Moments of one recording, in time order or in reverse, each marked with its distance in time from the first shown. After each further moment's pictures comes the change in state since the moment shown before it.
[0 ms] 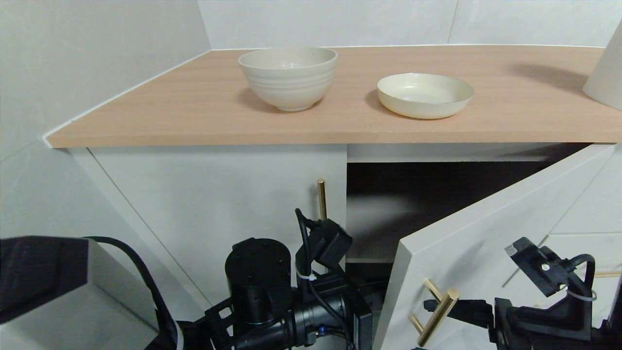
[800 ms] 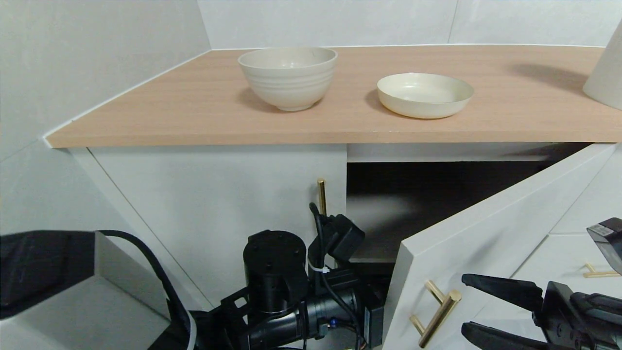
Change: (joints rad) left arm -0.004 0.017 -0.084 0.078 -0.006 -0.010; right arm -0.055 -0.196 0.031 0.003 -0.005 0.000
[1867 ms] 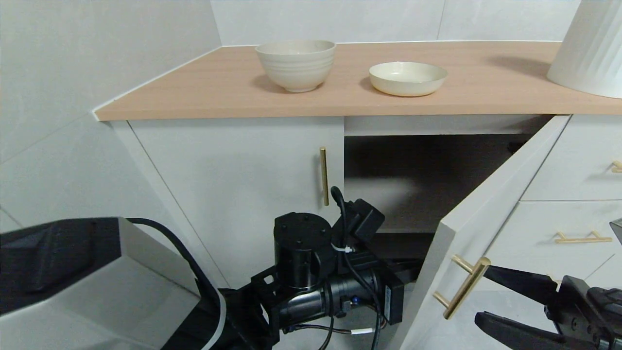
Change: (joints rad) left arm 0.002 0.056 -0.172 0.109 -0.005 -0.012; right arm -0.012 -0.039 0.000 0.001 -0.008 -0.003
